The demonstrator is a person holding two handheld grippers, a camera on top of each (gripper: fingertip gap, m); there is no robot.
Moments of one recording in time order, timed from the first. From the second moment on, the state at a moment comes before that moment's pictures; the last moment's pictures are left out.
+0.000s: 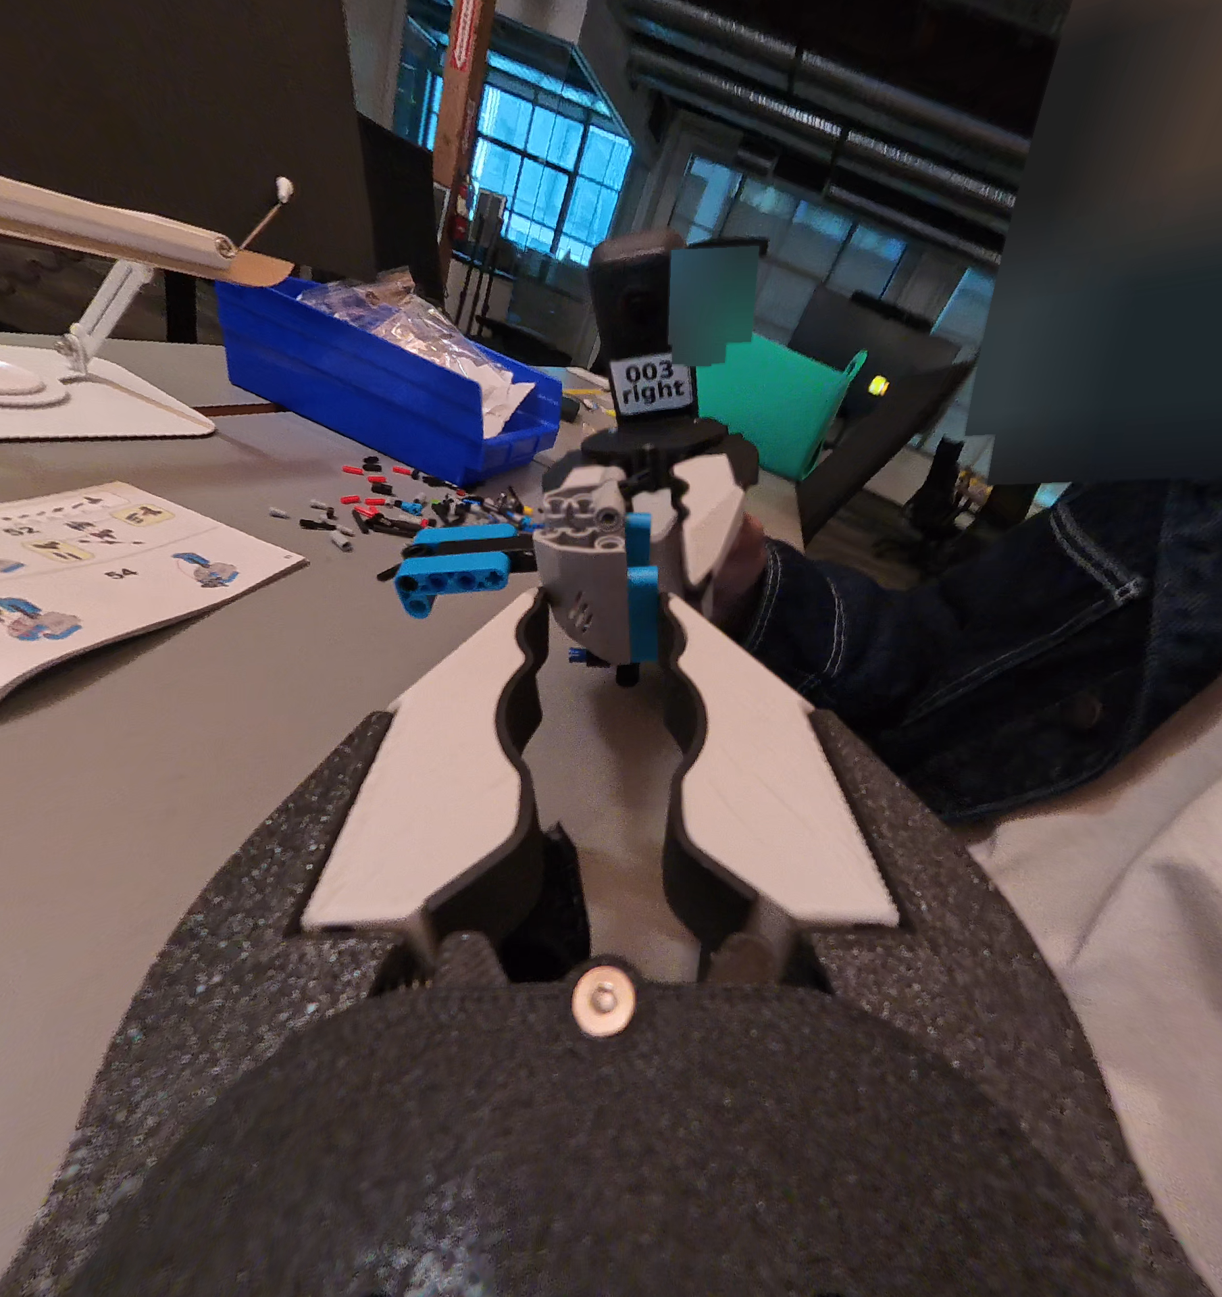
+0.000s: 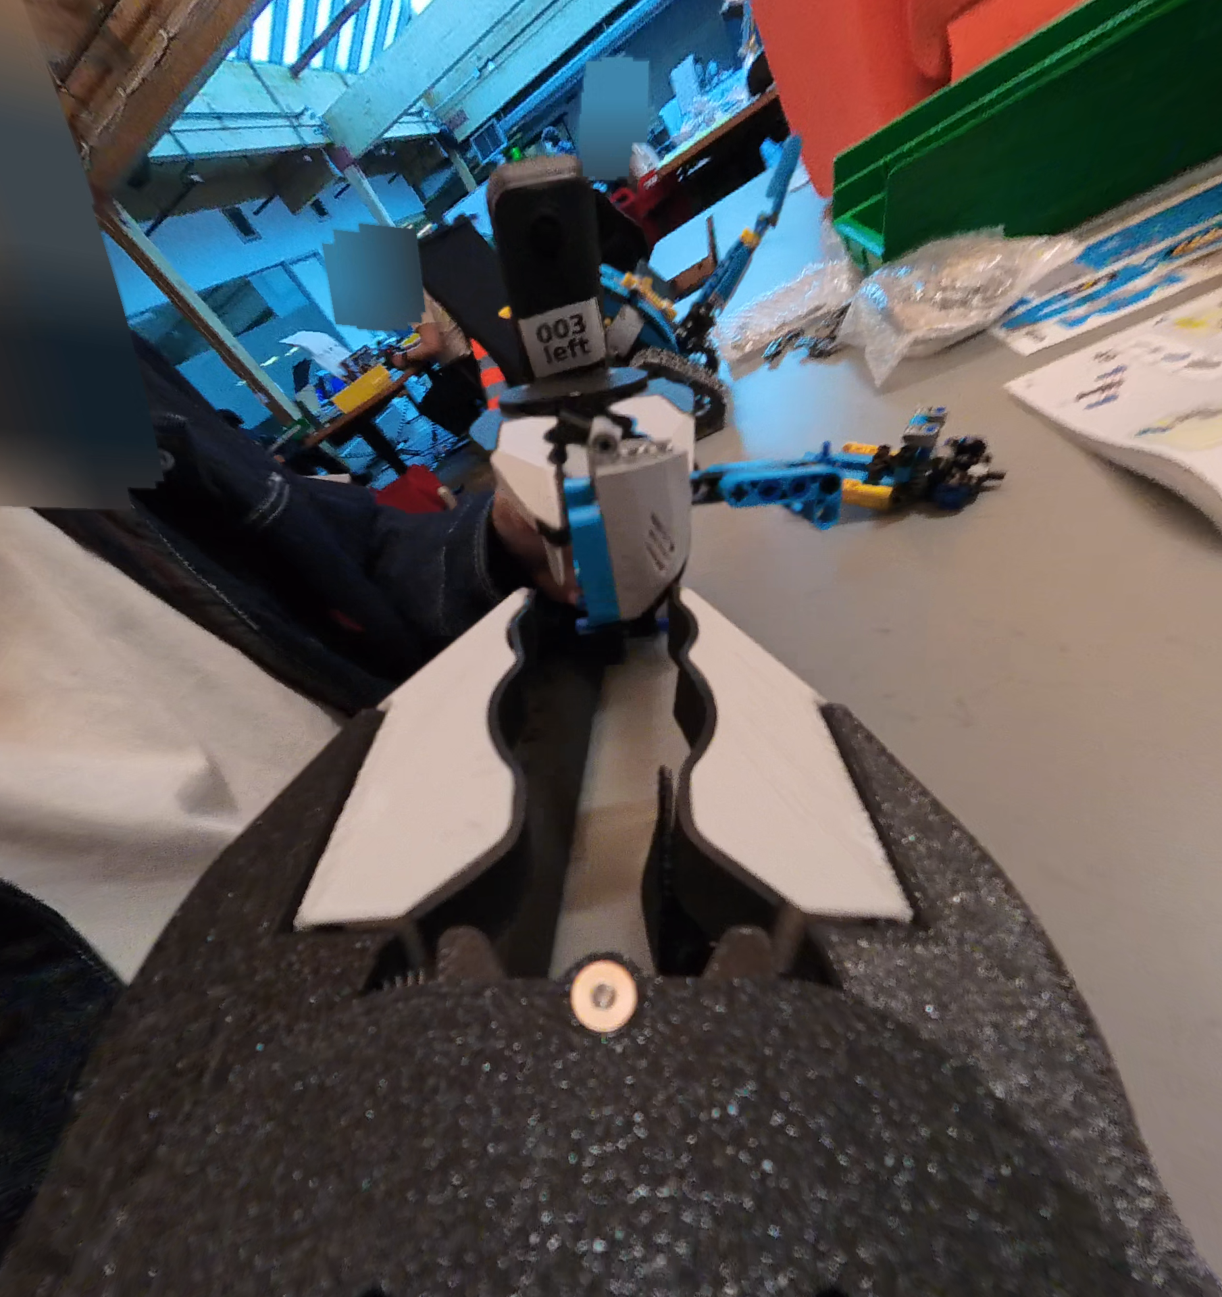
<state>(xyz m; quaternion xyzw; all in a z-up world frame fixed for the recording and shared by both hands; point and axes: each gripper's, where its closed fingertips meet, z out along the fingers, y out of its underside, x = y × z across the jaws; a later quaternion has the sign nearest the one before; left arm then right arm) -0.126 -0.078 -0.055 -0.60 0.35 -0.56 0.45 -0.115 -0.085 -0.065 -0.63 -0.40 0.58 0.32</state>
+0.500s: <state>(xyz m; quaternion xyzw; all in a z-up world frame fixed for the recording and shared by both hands) -0.117 -0.092 -0.056 -0.59 0.38 -0.56 0.43 -0.115 -0.083 -0.057 -0.62 -0.42 0.55 0.38</state>
